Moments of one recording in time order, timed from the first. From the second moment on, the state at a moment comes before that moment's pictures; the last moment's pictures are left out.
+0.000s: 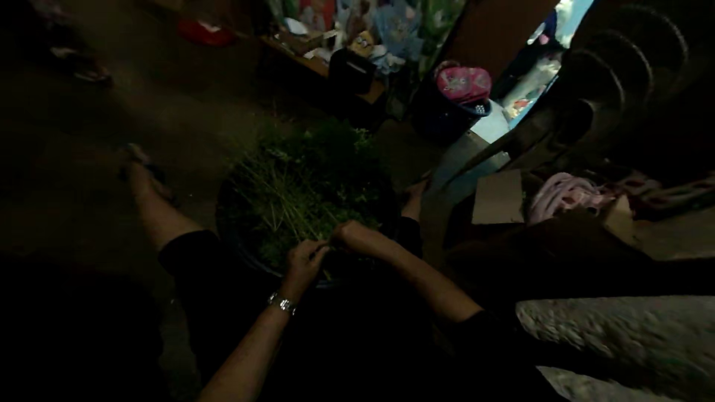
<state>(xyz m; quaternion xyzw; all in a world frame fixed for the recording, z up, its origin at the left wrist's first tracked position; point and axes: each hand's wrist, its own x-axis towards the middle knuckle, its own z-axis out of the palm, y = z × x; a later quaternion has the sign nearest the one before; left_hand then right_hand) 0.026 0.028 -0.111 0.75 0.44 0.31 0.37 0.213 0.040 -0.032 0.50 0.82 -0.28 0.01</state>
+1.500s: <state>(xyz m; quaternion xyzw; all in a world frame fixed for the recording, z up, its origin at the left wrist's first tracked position) -0.011 0.050 -0.054 0.59 0.59 0.32 0.45 0.298 0.030 -0.015 0.62 0.70 -0.16 -0.32</state>
